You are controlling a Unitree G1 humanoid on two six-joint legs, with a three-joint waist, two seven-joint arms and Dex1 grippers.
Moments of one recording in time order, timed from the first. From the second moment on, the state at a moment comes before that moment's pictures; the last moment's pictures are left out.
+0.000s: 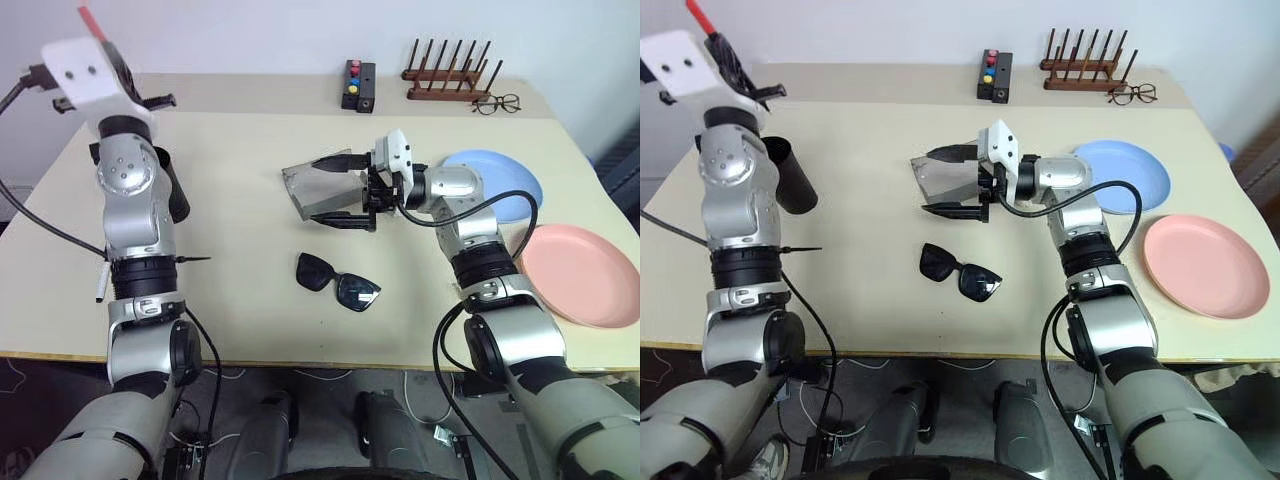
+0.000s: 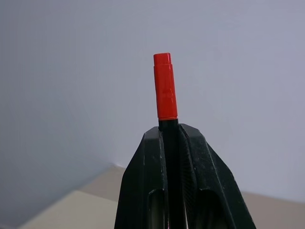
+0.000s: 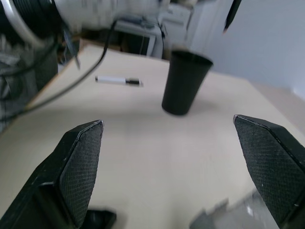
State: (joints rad) left arm -0.86 0.33 0.33 0.30 -0.05 0.03 0.16; right arm -0.98 -0.29 0.07 0.67 0.26 -0.13 1.37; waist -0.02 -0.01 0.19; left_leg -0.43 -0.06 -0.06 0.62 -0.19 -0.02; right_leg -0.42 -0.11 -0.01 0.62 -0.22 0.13
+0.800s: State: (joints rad) left arm -0.68 0.39 0.32 0.28 -0.02 -0.17 0.11; right arm -1.00 -0.25 0.01 0.69 0.35 0.01 1.29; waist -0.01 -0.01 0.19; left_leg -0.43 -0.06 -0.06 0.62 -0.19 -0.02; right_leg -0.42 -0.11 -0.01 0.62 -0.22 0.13
